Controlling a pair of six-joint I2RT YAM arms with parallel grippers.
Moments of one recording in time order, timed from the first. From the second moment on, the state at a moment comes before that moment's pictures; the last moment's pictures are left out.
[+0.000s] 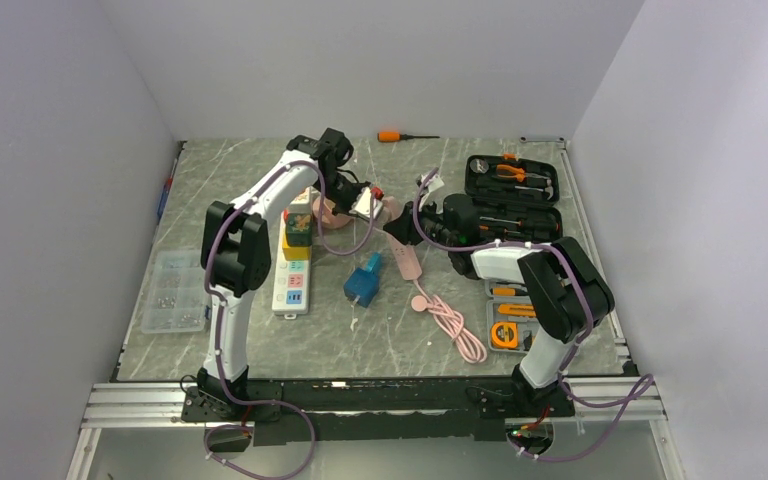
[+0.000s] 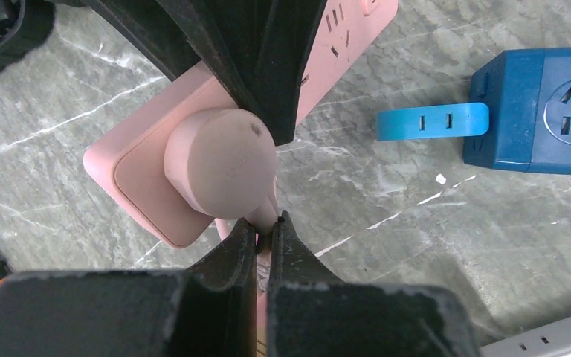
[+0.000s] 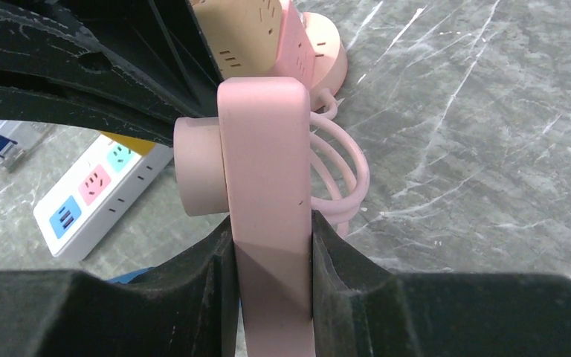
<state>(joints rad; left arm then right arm) -0.44 2.16 1.97 -1.18 0.81 1.72 0.45 1.73 0.79 0.68 -0.42 0.26</state>
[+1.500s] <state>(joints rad) -0.45 2.09 1.88 -1.06 0.76 1.79 0.50 1.69 0.75 0.69 -0.21 0.32</state>
